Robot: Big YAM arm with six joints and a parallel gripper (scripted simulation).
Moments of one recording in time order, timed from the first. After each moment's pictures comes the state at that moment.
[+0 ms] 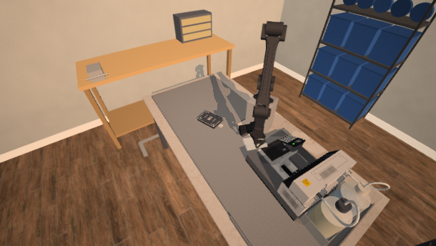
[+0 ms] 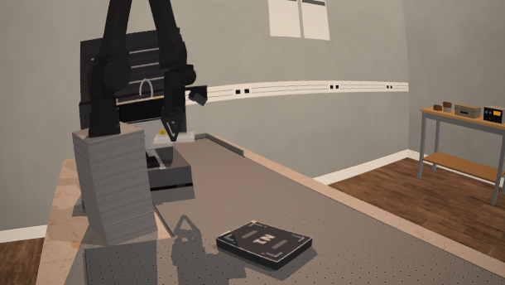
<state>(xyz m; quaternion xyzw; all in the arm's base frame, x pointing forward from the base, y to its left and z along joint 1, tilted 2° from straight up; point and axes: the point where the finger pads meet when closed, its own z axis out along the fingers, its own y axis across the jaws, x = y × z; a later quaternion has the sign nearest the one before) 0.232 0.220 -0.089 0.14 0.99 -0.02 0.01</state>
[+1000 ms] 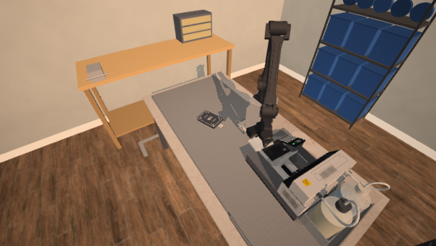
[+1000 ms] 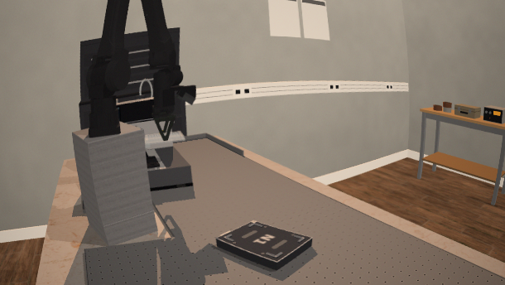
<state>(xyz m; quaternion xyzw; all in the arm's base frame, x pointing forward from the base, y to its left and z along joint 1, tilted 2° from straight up) 0.200 0.237 -0.087 0.04 1.00 -0.02 0.01</state>
